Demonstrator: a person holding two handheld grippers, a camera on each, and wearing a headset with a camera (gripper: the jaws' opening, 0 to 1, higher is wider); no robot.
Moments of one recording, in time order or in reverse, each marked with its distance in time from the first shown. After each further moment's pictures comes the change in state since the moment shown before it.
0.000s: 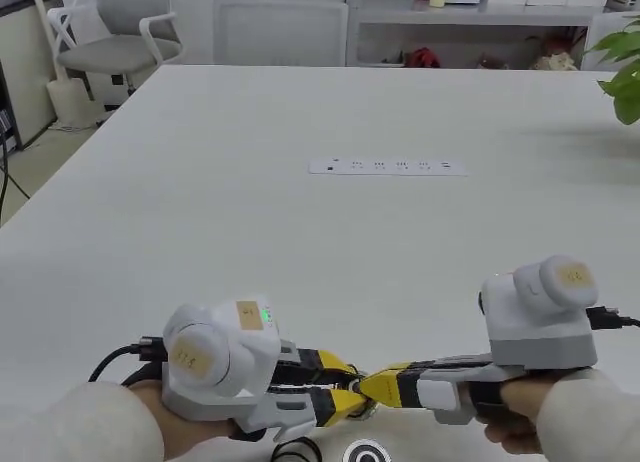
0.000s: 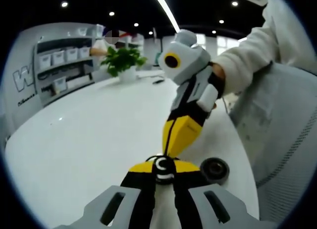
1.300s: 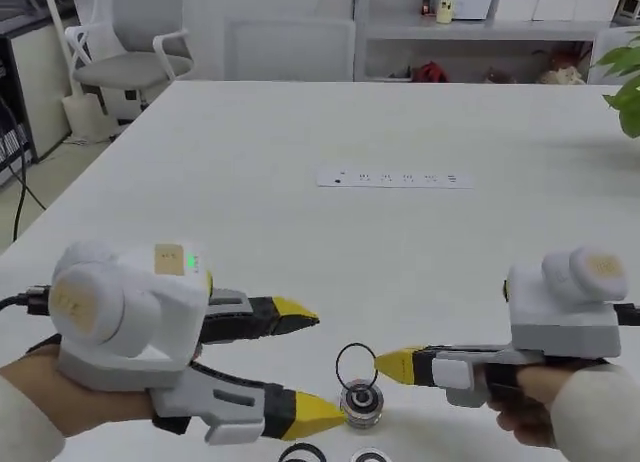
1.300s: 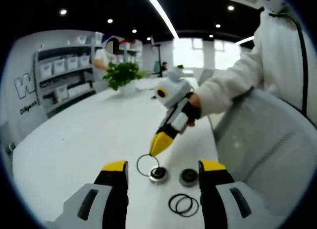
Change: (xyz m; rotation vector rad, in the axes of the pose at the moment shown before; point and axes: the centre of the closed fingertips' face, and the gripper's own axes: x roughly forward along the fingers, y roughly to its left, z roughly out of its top) left arm -0.084 -0.018 0.059 0.025 -0.038 -0.004; right arm -0.018 -0.001 0.029 0.087 -0.117 -0.007
